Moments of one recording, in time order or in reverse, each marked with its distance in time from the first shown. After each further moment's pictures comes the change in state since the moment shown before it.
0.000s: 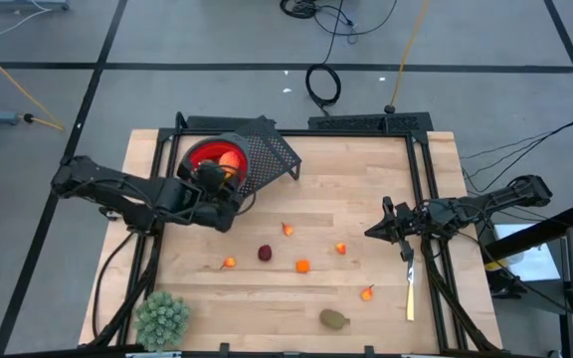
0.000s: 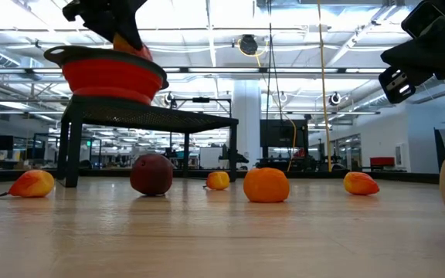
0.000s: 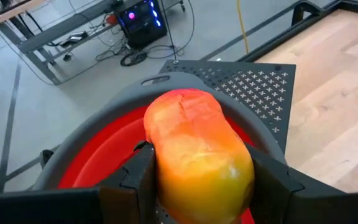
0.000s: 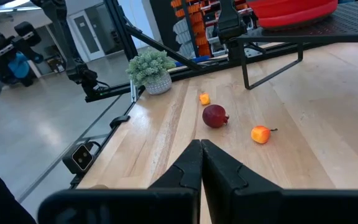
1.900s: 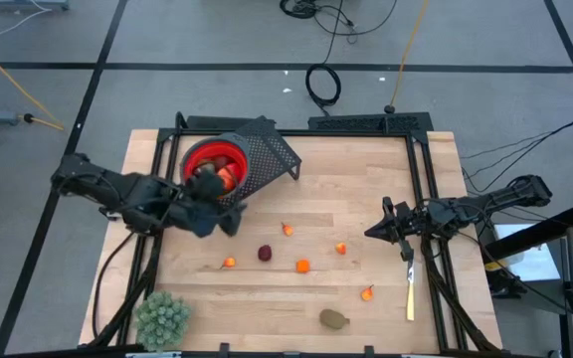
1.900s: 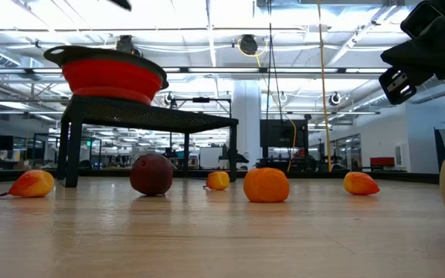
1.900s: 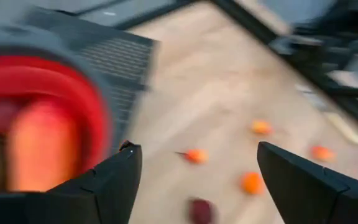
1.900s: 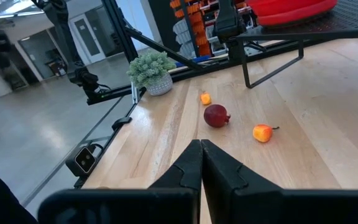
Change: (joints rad) left arm -0.144 -0.017 0.224 0.089 0.362 -0.090; right arm 0.000 0.000 0.000 0.001 0.000 0.026
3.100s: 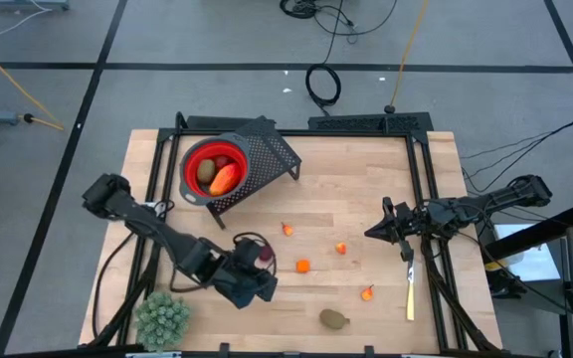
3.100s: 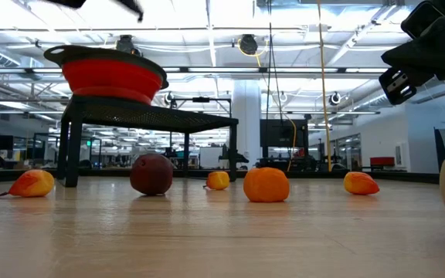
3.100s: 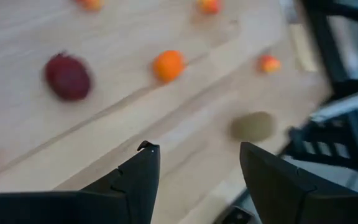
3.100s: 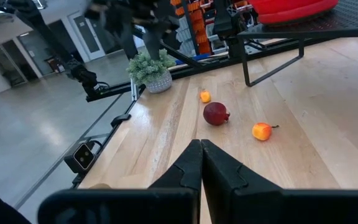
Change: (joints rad) left arm -0.177 0.390 -0.001 0.301 0.282 -0.511; right arm 0.000 0.000 0.000 -0.008 -0.004 -0.011
